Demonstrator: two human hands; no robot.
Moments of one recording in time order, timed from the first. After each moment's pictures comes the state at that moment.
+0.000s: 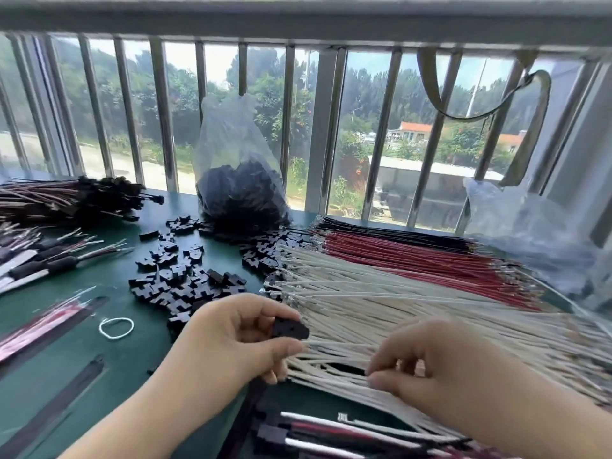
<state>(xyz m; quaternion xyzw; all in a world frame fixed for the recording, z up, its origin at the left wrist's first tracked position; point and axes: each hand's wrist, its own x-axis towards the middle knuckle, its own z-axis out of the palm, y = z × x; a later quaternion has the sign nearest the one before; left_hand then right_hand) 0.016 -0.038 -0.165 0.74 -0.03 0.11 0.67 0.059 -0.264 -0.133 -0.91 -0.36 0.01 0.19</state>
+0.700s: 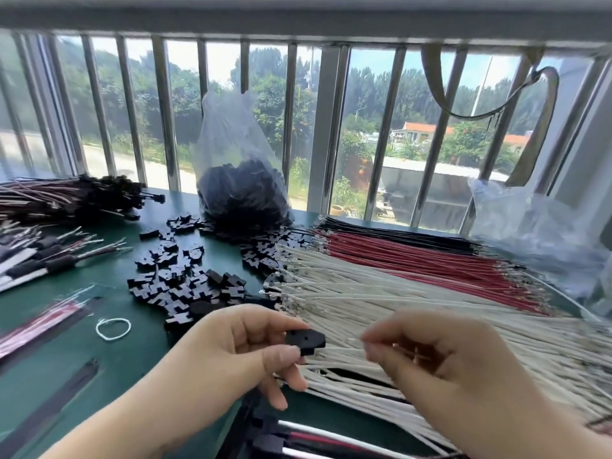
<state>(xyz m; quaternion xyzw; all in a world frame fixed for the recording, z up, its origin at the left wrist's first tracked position) 0.012 -0.038 -0.166 0.69 -0.09 0.02 0.72 0.045 -0.258 -0.141 -0.83 -0.37 -0.14 0.40</state>
